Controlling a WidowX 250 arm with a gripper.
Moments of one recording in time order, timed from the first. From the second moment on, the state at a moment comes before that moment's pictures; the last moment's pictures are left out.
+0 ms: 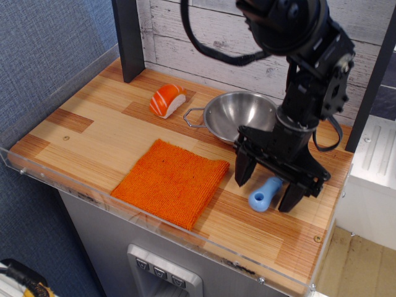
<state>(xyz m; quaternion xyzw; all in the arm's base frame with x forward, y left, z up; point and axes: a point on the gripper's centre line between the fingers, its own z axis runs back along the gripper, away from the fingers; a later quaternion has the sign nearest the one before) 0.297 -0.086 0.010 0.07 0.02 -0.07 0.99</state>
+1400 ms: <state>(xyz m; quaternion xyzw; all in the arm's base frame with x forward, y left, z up) 0.301 -0.096 0.084 0.07 0.00 -0.02 1.00</state>
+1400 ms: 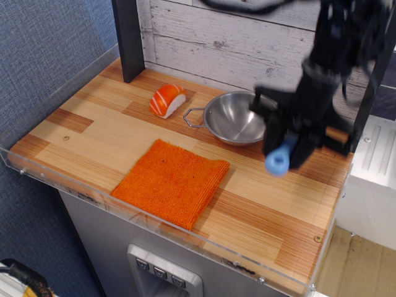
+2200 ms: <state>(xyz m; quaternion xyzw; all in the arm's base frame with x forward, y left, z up) 0.277 0.010 0.111 0.08 -0.01 0.06 0.99</state>
